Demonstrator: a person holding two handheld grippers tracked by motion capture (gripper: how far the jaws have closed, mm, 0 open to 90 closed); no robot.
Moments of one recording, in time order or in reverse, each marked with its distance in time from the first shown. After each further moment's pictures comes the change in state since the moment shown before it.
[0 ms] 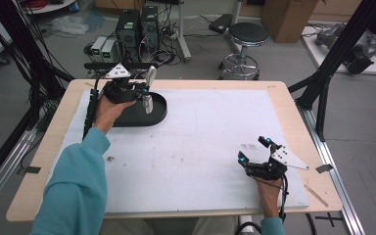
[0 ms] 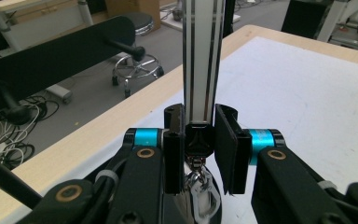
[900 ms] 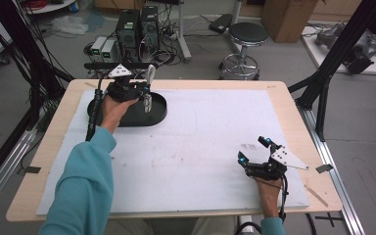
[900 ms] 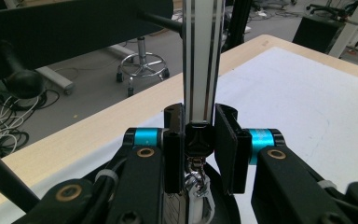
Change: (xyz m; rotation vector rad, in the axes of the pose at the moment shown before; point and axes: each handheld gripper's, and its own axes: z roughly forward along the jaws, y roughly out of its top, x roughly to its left) left arm 0.015 -0.015 0.023 -0.028 0.030 -0.106; right arm 0.001 0.000 0.000 0.006 0.002 0.001
